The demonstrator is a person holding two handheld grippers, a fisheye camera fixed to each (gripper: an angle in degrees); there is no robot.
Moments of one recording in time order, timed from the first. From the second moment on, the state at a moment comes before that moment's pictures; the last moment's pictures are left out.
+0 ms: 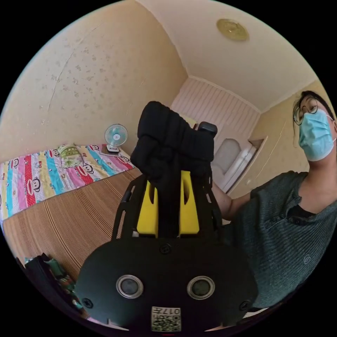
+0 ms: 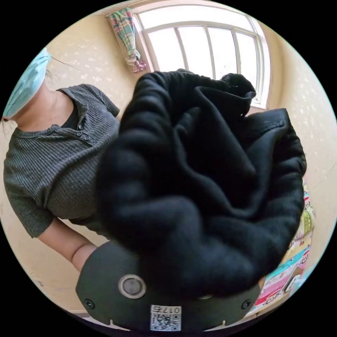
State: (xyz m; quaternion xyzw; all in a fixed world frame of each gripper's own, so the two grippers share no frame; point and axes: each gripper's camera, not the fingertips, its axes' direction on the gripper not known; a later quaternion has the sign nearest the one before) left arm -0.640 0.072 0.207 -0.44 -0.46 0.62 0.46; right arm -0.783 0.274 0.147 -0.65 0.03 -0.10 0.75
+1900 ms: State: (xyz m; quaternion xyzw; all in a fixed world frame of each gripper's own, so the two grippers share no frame) left arm -0.678 0.157 0.222 -0.26 -0.37 0.81 0.36; right arm -0.846 0.375 0.047 -0.19 0.05 -0.01 0.98
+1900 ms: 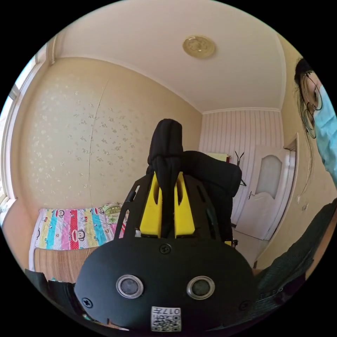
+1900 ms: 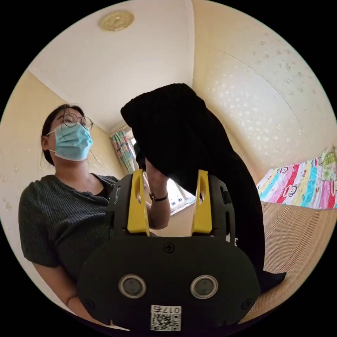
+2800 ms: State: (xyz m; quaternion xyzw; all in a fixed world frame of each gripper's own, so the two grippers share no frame) left arm -0.369 0.287 0.344 -0.35 -0.13 0.87 0.33; right arm -1.127 0.092 0.138 -0.17 0.24 -0.35 0.89
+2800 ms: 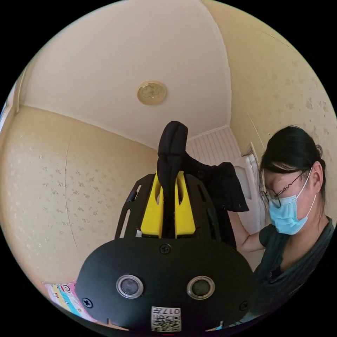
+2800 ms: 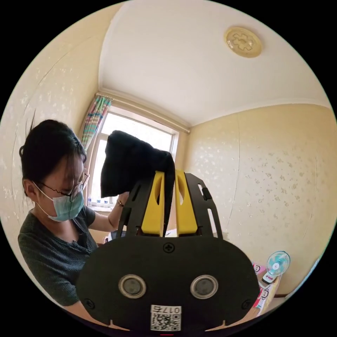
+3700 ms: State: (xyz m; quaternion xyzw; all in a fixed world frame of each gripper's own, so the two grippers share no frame) left arm -0.403 -0.444 0.591 -0.01 -0.70 0.63 0.35; right arm -0.413 -0.039 0.037 -0.21 0.55 0.11 0.80
